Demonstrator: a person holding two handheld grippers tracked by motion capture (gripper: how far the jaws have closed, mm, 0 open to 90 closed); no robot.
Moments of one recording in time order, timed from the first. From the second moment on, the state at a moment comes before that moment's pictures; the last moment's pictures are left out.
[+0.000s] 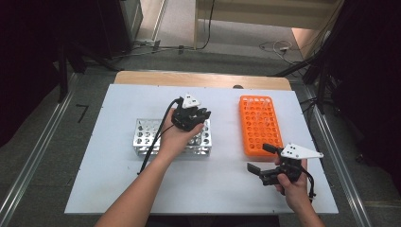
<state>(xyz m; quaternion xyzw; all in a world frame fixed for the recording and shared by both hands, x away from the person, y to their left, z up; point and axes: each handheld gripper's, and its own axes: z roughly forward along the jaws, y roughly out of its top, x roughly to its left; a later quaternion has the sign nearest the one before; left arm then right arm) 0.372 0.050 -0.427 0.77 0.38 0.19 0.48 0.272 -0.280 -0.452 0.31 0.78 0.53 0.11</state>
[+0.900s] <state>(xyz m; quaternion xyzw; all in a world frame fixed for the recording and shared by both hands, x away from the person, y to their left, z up) 0.362 0.055 -0.428 0.76 0.39 0.13 0.51 0.274 -0.279 -0.452 0.31 0.78 0.53 0.11</state>
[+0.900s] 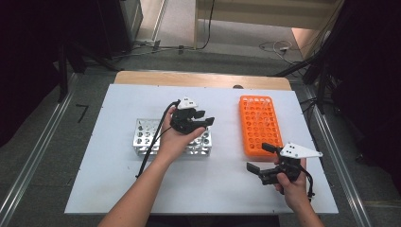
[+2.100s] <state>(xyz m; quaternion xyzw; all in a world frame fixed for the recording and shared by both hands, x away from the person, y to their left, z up) 0.285 0.090 -0.427 0.74 0.36 0.12 0.55 0.353 -0.306 -0.450 0.41 0.75 0.50 0.13</state>
